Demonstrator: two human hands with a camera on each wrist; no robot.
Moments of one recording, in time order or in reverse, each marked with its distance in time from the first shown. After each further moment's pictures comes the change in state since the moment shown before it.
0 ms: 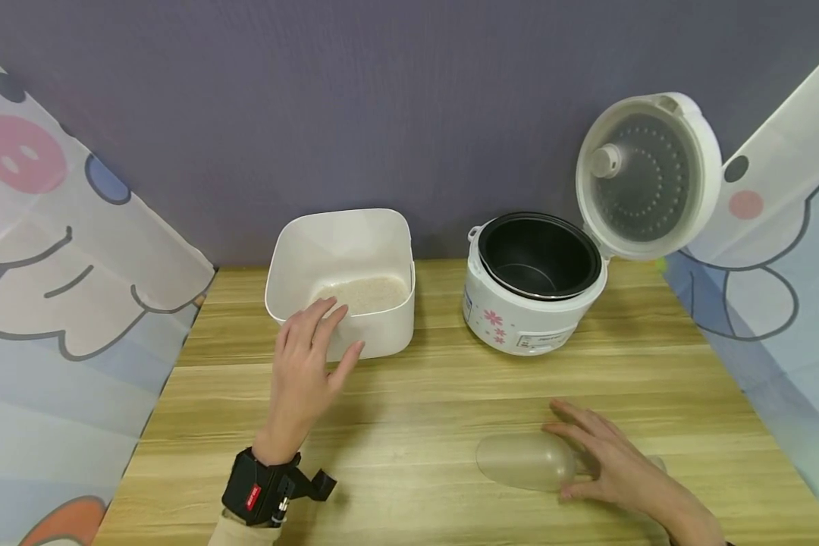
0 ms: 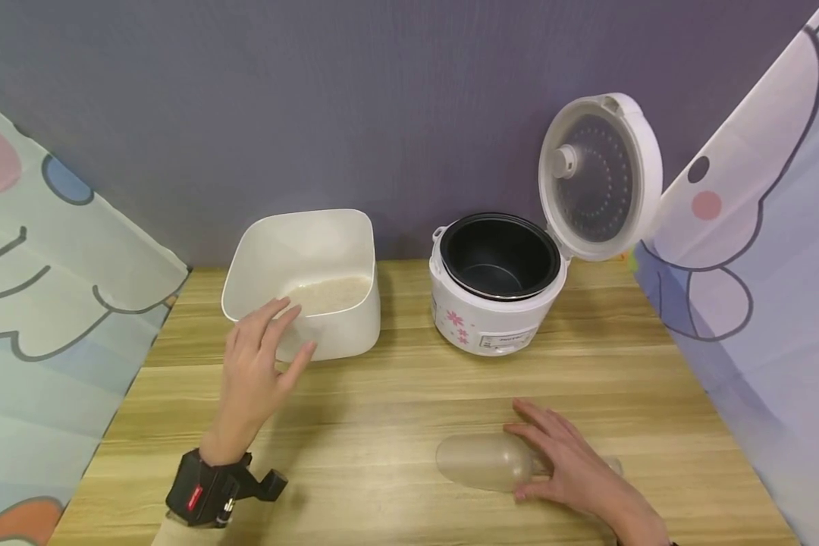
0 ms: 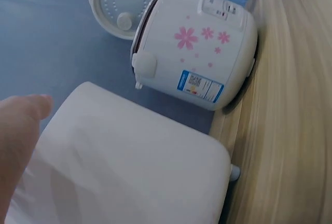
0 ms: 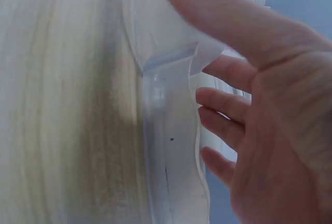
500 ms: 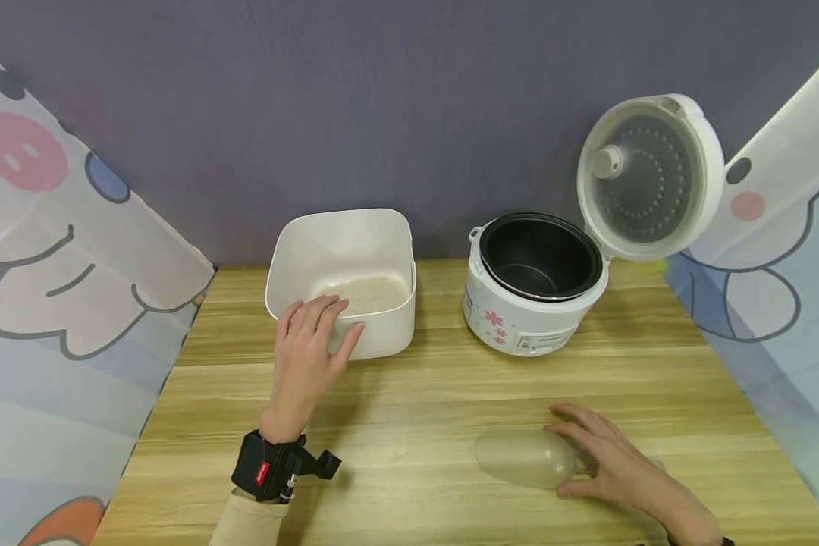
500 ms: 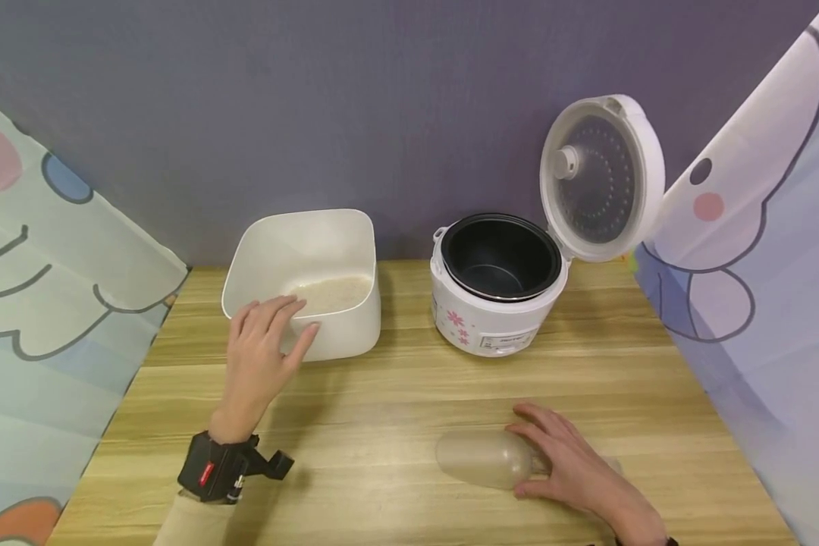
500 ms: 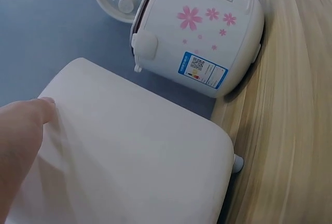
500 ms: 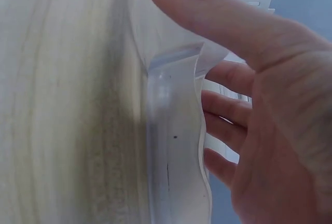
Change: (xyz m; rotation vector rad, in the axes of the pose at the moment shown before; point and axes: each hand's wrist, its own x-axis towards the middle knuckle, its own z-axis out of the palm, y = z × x) left_hand 0.005 -0.017 0.015 0.112 -0.033 -0.034; right_hand 0.002 0.000 0.002 -0.019 -0.023 0.047
